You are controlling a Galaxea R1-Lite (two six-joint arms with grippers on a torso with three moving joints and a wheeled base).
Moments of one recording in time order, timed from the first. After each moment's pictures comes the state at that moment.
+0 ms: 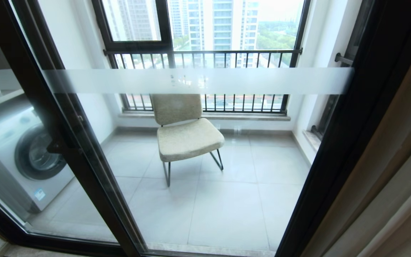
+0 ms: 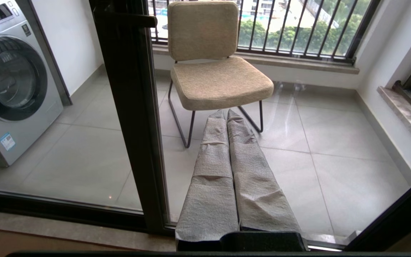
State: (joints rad) left arm 0.01 0.00 0.00 -0.01 0.04 -0.07; right arm -0.44 0.57 -0.58 0.01 0.12 -0.08
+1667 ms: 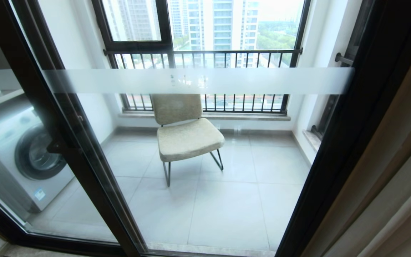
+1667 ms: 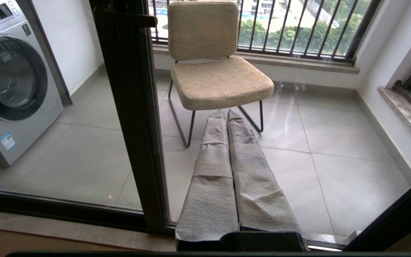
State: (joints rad) left arm 0.01 0.00 0.00 -0.01 0.04 -0.07; right arm -0.60 0.97 -0.79 -0.25 0.06 -0.11
